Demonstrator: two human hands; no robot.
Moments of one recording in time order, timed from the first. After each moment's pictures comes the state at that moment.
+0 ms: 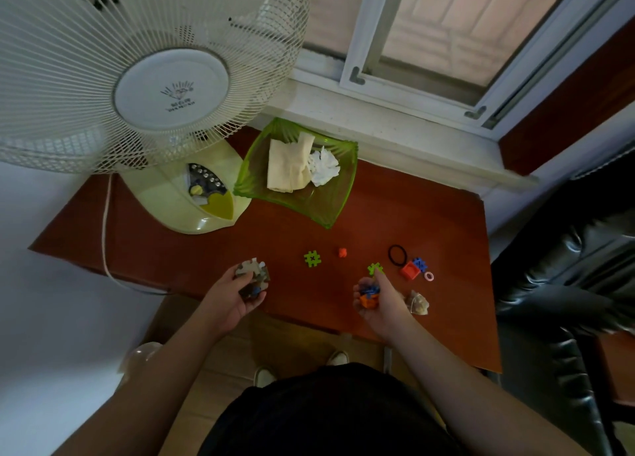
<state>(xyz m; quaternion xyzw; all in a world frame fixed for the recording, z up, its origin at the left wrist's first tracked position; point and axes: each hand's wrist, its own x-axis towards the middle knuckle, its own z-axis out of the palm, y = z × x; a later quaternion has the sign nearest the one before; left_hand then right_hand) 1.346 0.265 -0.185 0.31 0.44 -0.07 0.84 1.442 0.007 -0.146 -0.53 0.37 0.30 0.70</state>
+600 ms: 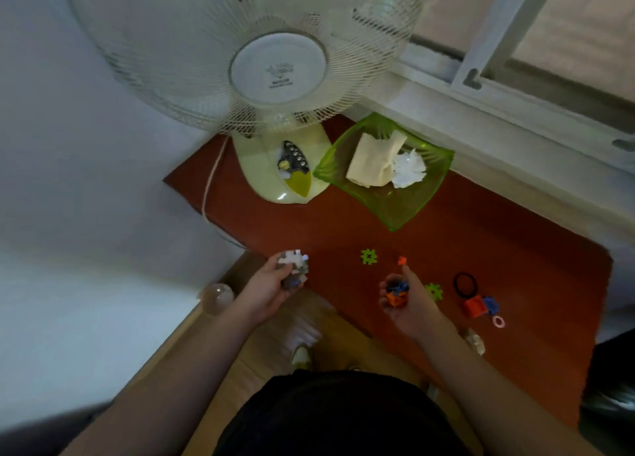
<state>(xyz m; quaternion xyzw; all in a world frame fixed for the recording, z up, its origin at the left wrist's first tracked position) 1.302 0.226 -0.166 0.33 0.46 0.09 0.82 1.467 0.027 -0.147 -0.53 0.28 0.48 0.64</state>
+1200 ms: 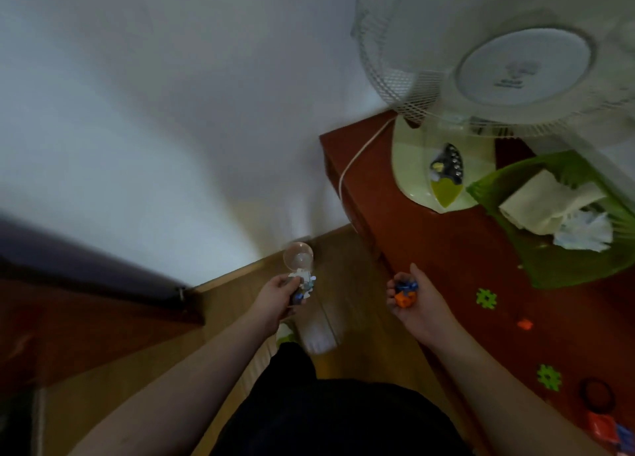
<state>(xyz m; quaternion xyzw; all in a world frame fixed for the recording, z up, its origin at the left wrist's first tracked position) 1.126 0.211 -0.182 0.31 0.68 0.18 0.63 1.376 0.140 -0.148 -0.54 0.10 0.66 0.51</state>
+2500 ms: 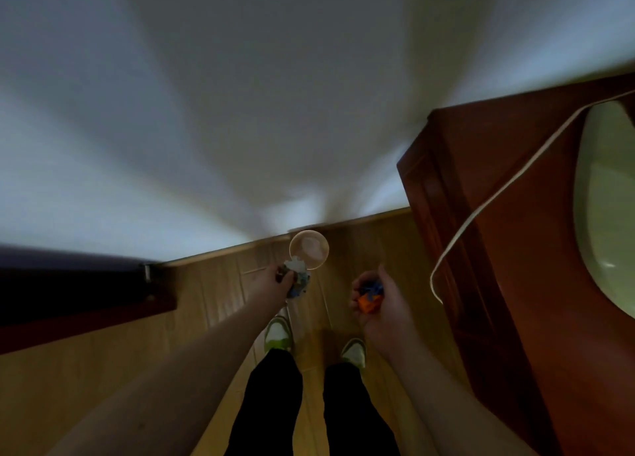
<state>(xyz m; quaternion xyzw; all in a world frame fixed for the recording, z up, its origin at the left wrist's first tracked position) 1.048 0.404 -0.439 0.41 0.73 0.07 0.54 1.242 0.366 -0.343 -0.58 0.11 0.67 0.44</state>
